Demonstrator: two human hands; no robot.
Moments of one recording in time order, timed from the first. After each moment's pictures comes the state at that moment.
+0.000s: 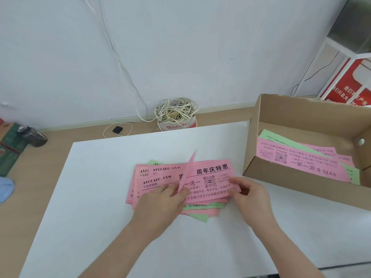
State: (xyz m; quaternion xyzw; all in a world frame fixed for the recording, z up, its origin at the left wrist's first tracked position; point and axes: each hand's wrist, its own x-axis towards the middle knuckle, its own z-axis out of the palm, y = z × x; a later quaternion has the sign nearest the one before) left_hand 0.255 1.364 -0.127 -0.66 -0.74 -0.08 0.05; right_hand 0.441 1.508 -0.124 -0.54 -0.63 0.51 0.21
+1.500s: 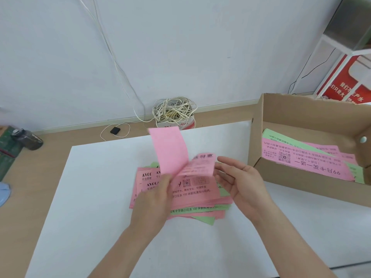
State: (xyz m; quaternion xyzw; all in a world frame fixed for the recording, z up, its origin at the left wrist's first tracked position) left_hand 0.241 1.367 -0.122 -0.50 -0.83 -0.22 0.02; right_hand 0.398 1.516 -0.082 -0.44 -0.34 0.79 0.27
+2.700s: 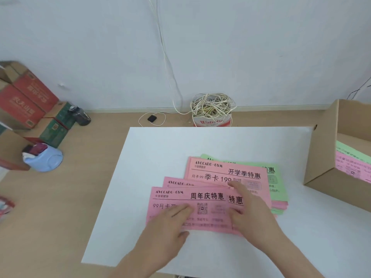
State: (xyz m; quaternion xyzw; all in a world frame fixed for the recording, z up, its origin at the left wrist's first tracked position) left_hand 0.223 1.242 -0.113 -0.52 -0.82 -0.13 -0.19; right_hand 0.362 1.421 -0.085 -0.38 -0.82 0.43 -0.01
